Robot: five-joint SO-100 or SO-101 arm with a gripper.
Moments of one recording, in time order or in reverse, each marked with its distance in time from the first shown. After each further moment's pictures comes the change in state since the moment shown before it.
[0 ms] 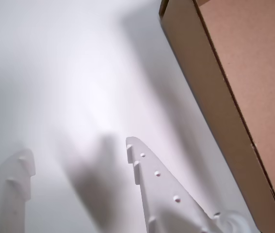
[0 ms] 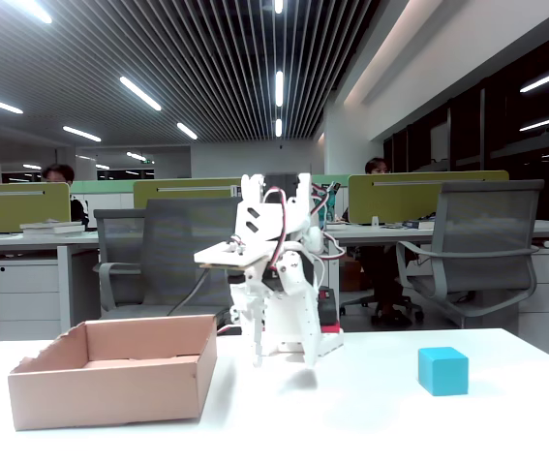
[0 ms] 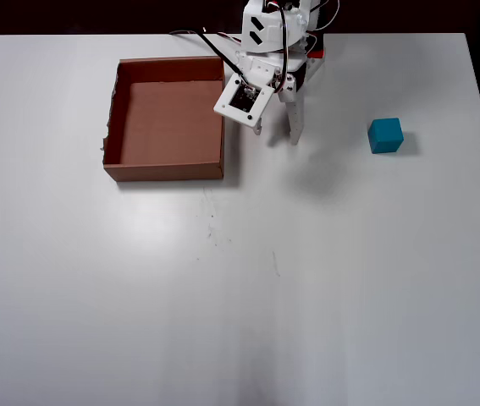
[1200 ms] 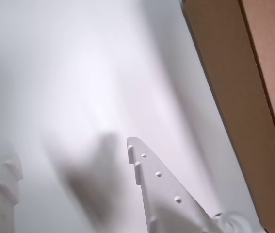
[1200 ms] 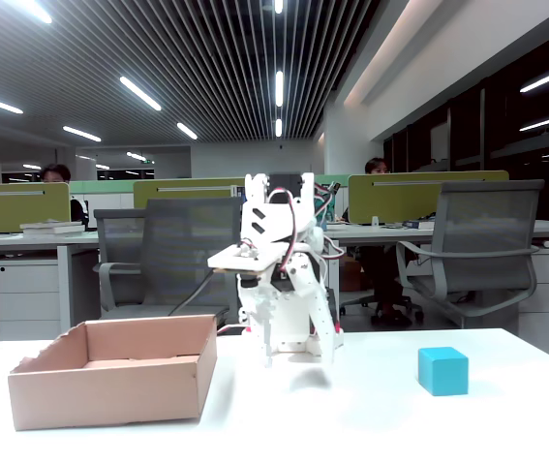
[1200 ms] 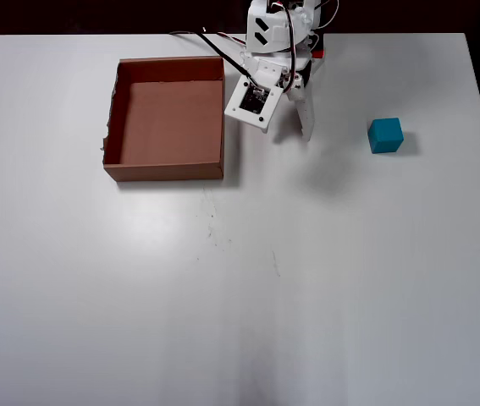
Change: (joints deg) arm -4.4 0.3 0.0 4.1 -0.3
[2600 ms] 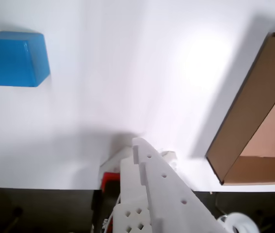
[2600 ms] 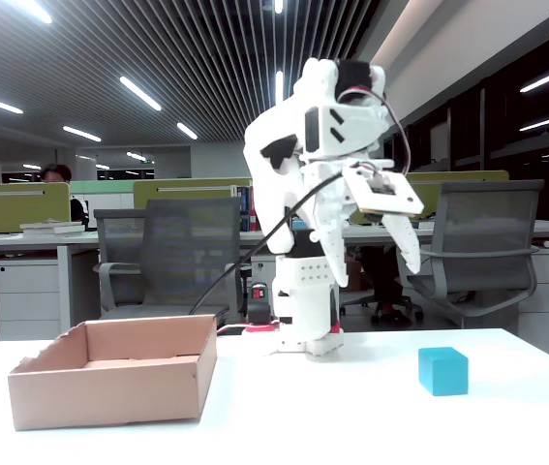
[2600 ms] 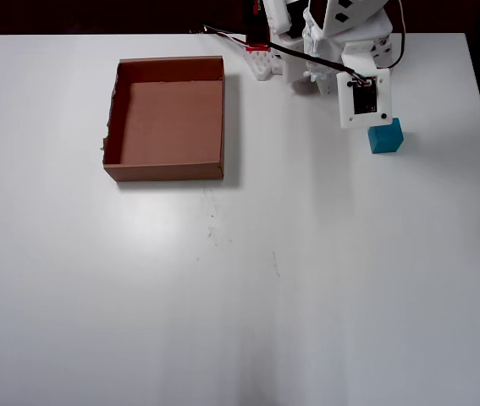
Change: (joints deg) arm -30.7 -57.0 -54.3 21.6 -1.9
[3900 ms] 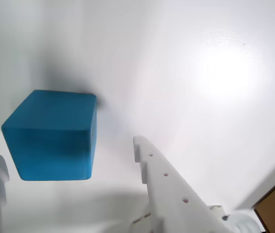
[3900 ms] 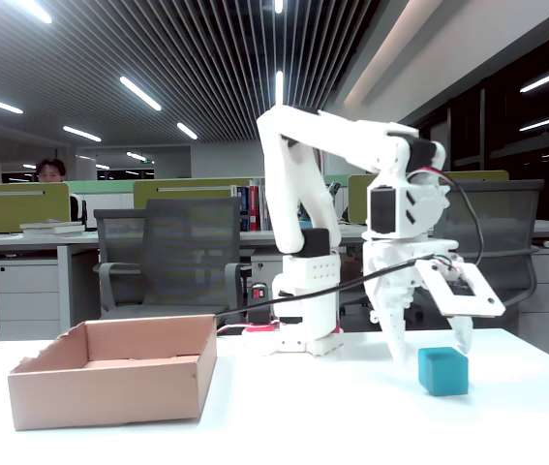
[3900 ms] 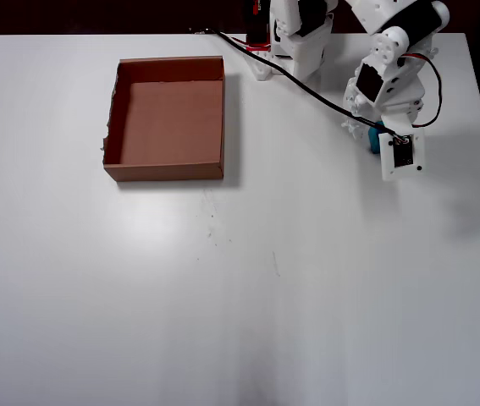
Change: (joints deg) arm -12.5 -21.4 10.0 -34.3 11.6
